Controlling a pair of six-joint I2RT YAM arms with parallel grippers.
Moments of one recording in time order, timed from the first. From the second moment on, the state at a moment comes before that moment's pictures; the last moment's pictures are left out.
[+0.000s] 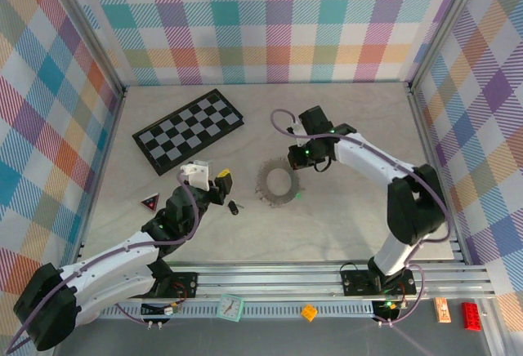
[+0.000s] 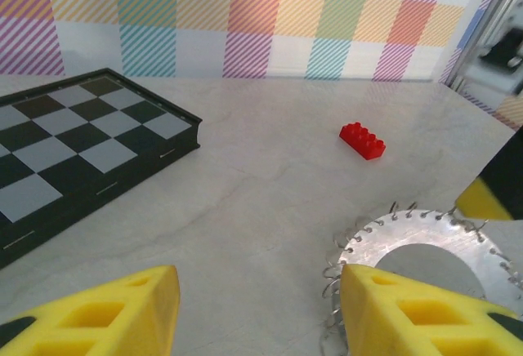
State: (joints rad) left arm -0.74 0.84 0.31 0.33 -0.39 -0.25; right arm 0.51 1.66 1.27 -0.68 -0.24 0.16
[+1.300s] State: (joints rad) left arm -0.73 1.10 0.57 0.23 0.44 0.24; right arm 0.74 1.33 1.19 -0.79 -0.41 -0.56
